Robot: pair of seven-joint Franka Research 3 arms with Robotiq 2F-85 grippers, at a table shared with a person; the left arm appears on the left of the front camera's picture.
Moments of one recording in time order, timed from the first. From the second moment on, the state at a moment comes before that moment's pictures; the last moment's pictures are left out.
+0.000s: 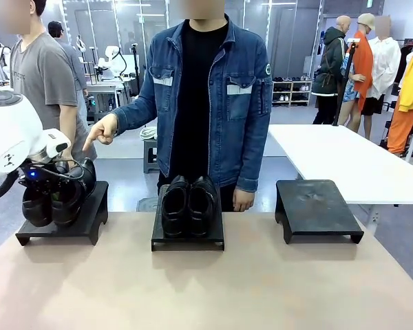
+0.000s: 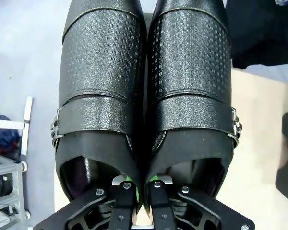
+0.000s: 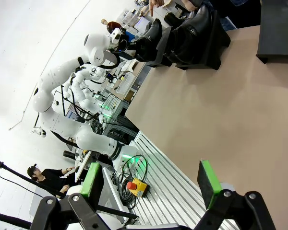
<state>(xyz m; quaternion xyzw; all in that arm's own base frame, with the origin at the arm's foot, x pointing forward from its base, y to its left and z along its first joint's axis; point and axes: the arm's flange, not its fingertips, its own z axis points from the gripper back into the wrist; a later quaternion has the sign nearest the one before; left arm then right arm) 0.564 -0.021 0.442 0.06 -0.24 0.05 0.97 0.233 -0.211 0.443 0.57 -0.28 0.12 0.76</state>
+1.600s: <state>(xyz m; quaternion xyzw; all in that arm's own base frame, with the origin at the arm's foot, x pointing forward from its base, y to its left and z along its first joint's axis) 0.564 -0.020 0.432 0.05 -0.26 0.04 0.96 0.233 -0.211 0.443 0.57 -0.28 0.12 0.76</state>
